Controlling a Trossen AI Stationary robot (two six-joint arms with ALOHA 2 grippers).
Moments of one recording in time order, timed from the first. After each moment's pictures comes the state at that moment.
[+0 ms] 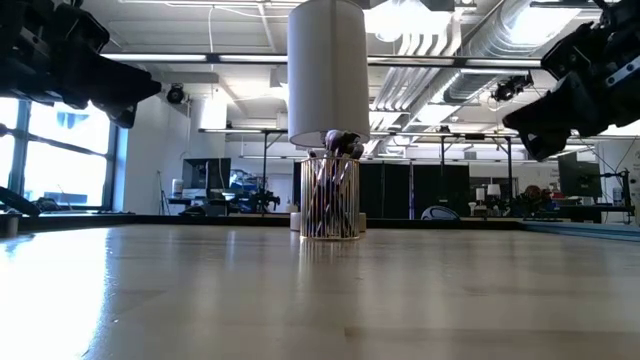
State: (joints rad) left arm 0.01 0.02 0.01 0.01 0.04 -0.12; right arm 0.15 0.39 0.01 0.19 0.12 0.24
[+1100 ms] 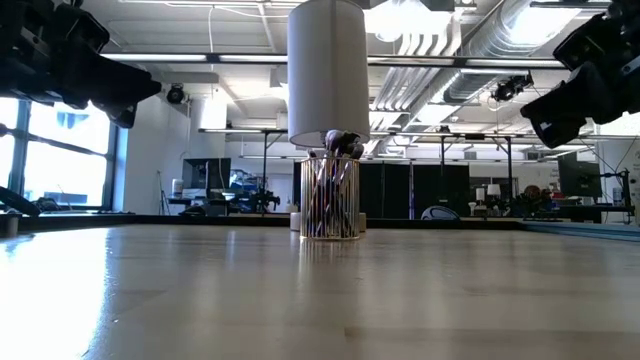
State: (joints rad) left arm 0.01 0.02 0.01 0.01 0.04 -0.12; right arm 0.03 0.08 0.11 -0.26 -0.01 0.21
